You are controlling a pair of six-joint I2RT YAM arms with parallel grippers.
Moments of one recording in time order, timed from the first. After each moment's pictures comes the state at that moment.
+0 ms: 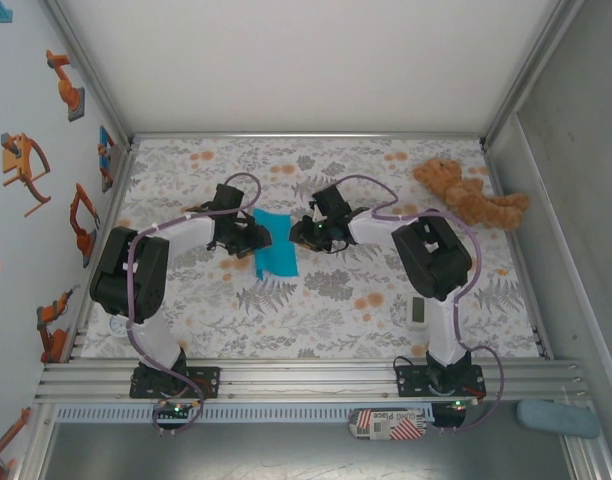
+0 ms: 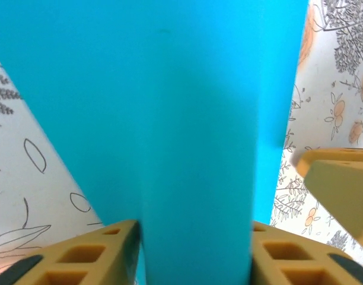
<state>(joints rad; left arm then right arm) -0.41 1.77 1.03 -0.42 0.35 -0.61 0.62 2.04 1.26 -0.13 -0.45 0.85</state>
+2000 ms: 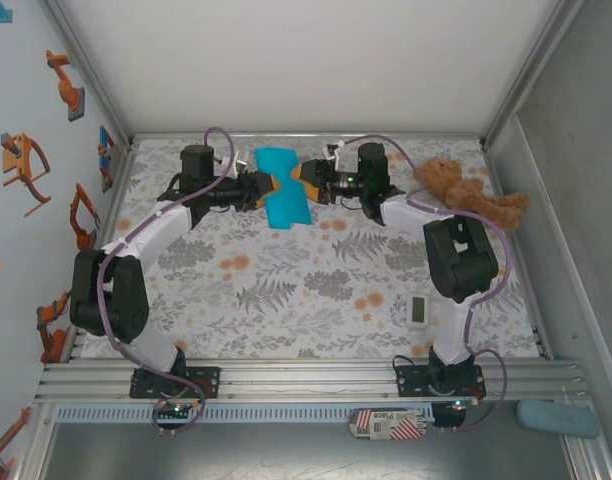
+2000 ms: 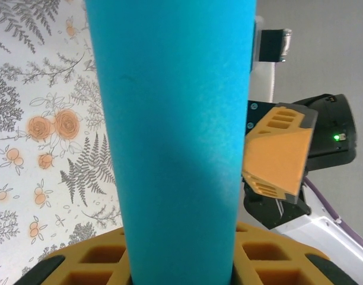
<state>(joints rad) -0.31 1.62 1.16 -0.11 0.93 -0.88 0.42 1.95 1.29 0.49 -1.01 1.15</state>
